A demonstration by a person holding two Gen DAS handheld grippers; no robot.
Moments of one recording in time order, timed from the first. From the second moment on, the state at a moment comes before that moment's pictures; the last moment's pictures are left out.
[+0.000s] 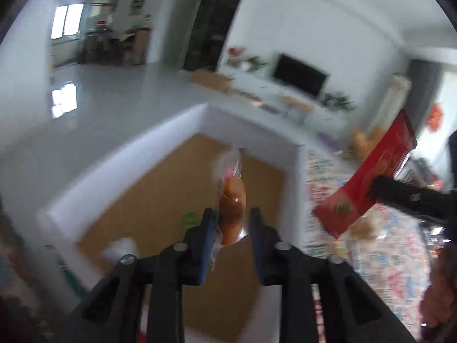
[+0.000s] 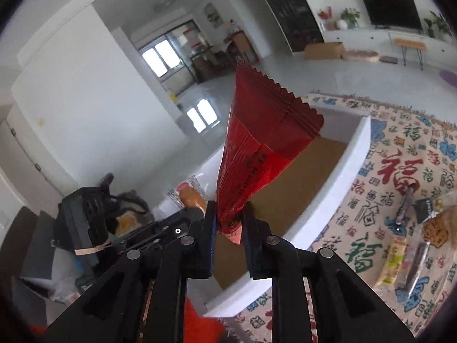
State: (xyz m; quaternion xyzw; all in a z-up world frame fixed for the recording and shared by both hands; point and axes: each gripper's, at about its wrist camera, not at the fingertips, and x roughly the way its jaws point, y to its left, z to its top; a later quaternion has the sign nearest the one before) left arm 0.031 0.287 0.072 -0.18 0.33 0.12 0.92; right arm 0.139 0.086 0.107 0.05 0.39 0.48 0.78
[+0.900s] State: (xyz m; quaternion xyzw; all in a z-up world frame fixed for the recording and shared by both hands) left arm 0.122 0.052 -0.057 -0.03 0.46 -0.09 0.88; right arm 0.182 -0.297 -0.097 0.05 0.43 -0.06 0.90
